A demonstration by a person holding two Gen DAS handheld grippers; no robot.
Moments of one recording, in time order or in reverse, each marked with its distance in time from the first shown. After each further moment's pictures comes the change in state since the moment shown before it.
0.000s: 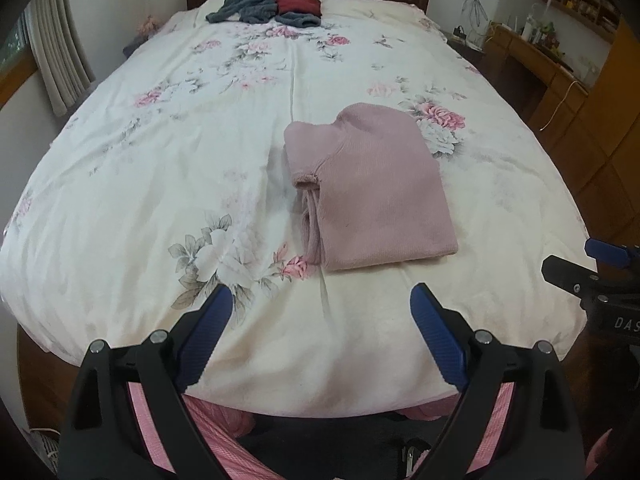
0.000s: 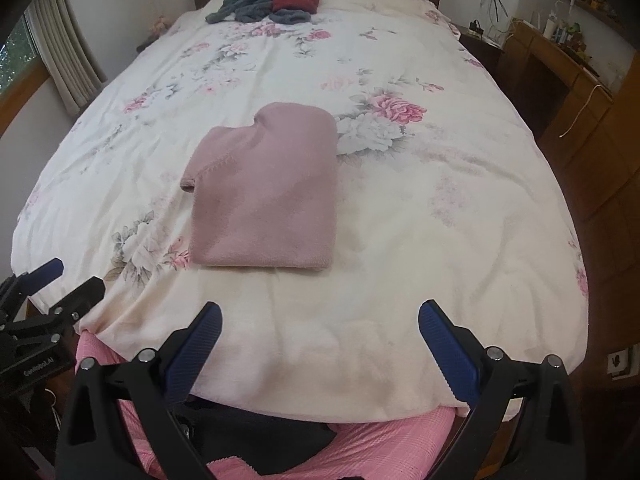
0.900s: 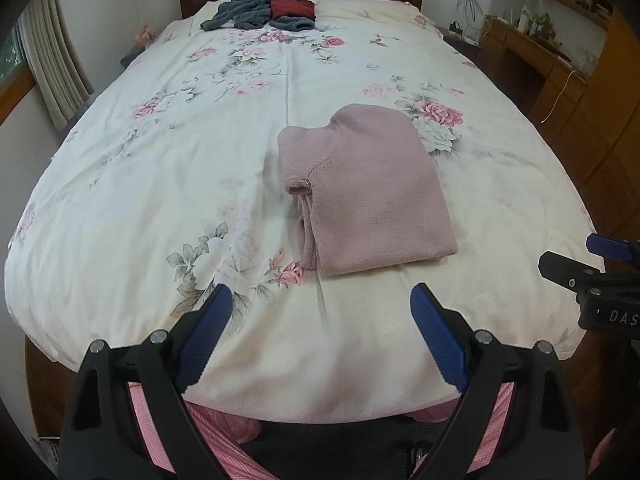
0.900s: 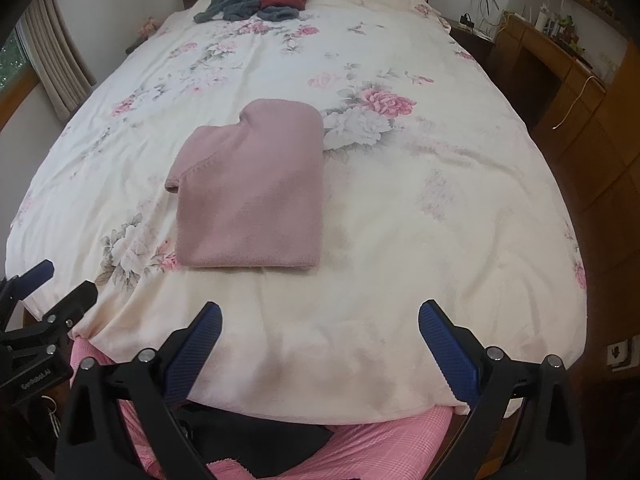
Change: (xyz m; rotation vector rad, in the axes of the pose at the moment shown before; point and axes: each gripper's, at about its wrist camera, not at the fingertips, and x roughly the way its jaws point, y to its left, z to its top) left arm 0.003 -0.013 0.000 0.021 -0.003 0.020; right arm 0.009 -0.012 0.001 0.024 0.013 -0.019
